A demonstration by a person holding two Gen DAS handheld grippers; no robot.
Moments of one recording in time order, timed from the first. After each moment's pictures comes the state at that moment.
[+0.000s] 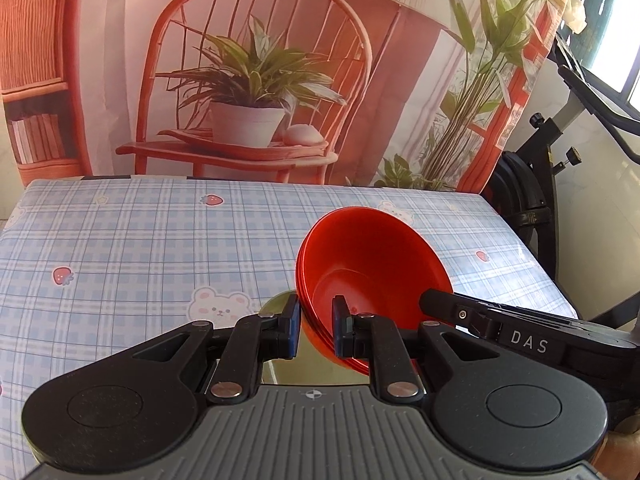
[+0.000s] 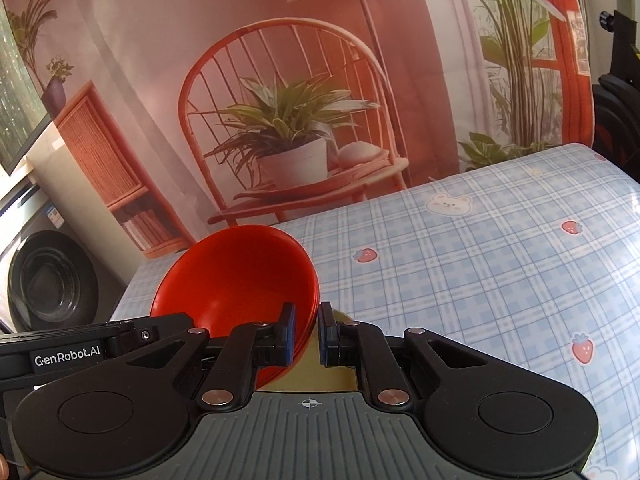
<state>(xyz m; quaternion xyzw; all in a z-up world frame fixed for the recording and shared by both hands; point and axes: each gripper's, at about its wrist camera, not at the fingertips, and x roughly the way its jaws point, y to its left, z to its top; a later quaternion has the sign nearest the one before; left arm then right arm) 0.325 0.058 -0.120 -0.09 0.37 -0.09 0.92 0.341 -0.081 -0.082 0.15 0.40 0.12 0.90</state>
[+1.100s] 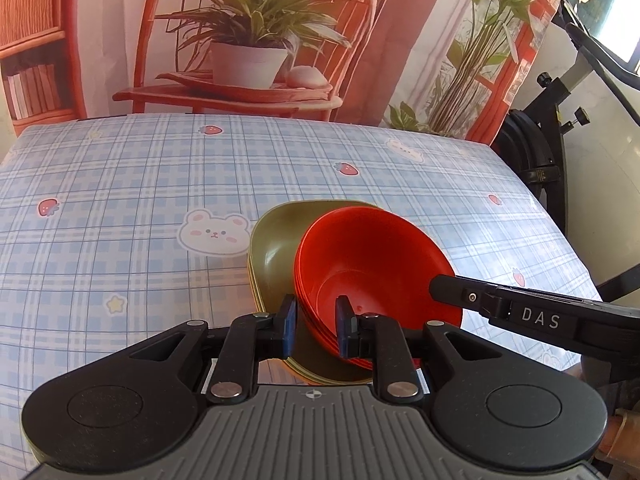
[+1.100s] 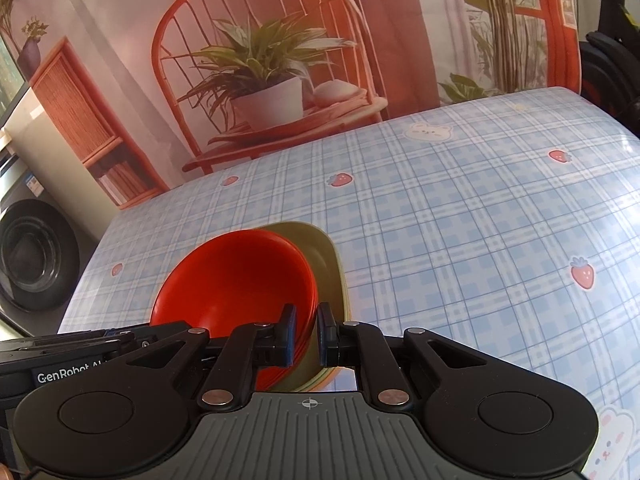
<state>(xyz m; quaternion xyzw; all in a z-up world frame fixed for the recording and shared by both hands) 0.309 0.050 -0.166 -0.08 0.42 -0.09 0.90 0.315 -0.084 -0.126 0.15 0.45 0.10 0.88</state>
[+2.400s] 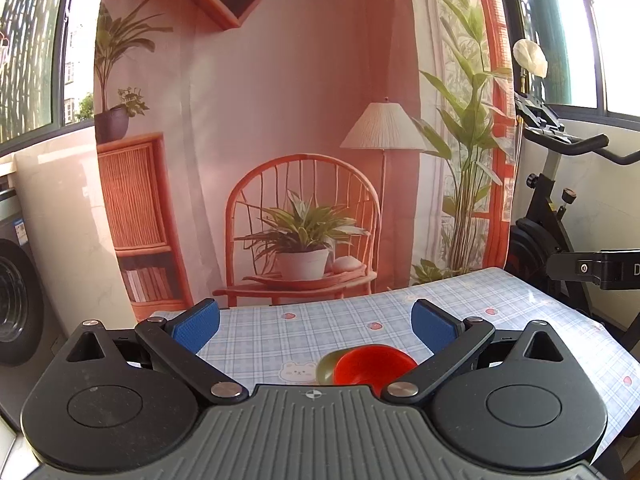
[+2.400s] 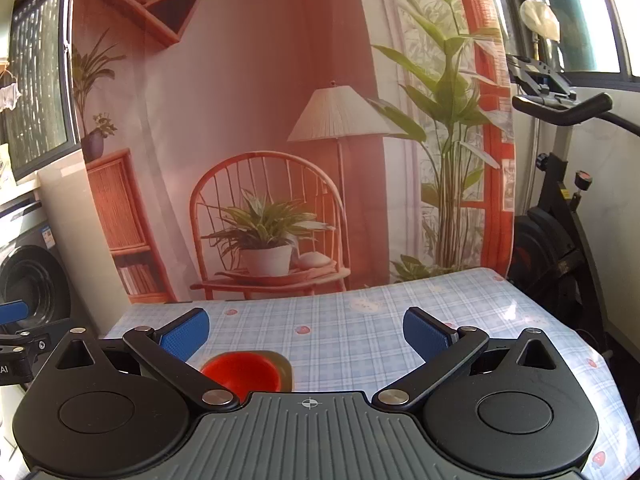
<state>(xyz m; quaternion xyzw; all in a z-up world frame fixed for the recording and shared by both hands) 0.119 0.015 0.005 0.04 0.17 0.01 0.98 0.168 -0.142 0.064 0.06 0.24 0.07 0.97</state>
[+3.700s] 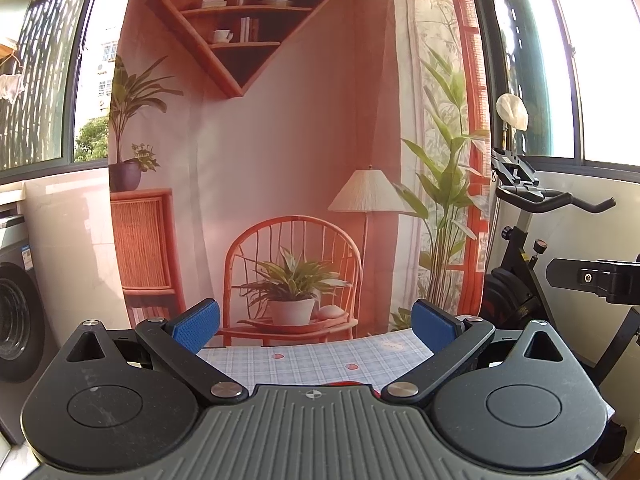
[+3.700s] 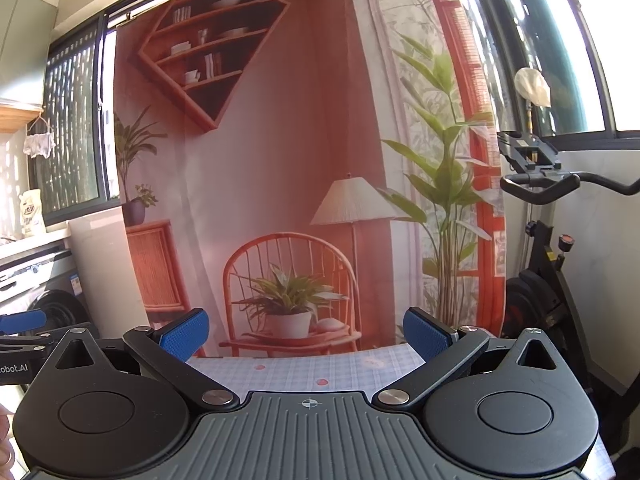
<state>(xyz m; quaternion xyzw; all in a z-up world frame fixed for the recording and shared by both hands) 0.034 0.005 0.062 0.02 0.10 0.00 0.99 0.060 -0.147 0.144 0.07 0.15 0.09 0.98</state>
